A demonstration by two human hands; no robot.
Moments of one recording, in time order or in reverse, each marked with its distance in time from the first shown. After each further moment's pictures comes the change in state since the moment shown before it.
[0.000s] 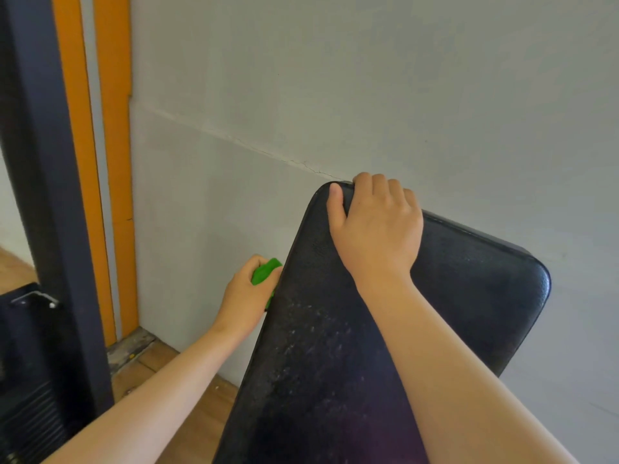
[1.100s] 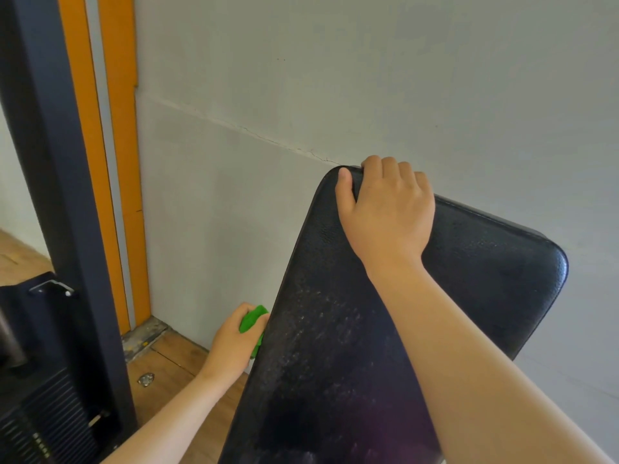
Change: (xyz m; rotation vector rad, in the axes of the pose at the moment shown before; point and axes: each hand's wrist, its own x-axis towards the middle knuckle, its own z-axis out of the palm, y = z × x) left_hand -0.049 -0.068 -0.021 0.076 -0.064 -0.185; right_hand 0.000 0.001 0.001 -0.021 0.000 -0.016
